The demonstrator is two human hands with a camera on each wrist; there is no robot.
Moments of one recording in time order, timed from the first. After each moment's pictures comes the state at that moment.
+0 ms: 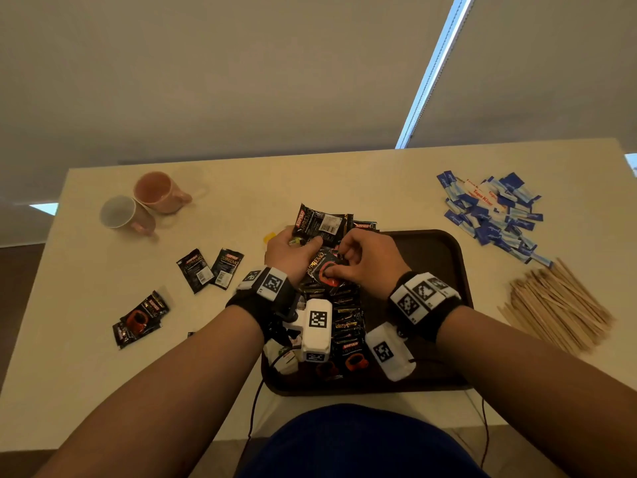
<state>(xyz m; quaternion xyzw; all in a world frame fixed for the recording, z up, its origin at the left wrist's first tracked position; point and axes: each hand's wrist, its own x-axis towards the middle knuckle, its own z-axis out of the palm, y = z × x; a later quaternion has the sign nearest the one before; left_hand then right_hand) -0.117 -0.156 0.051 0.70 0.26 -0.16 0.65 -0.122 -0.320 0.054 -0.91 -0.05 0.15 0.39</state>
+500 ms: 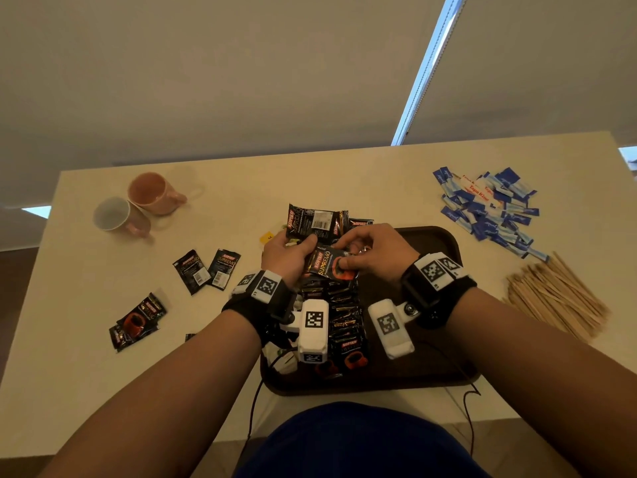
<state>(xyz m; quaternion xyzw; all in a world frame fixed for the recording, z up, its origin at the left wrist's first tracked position) -0.117 -0.157 0.051 0.64 0.31 -0.18 0.68 -0.110 -0.339 0.063 -0.81 0.01 0.27 0.51</state>
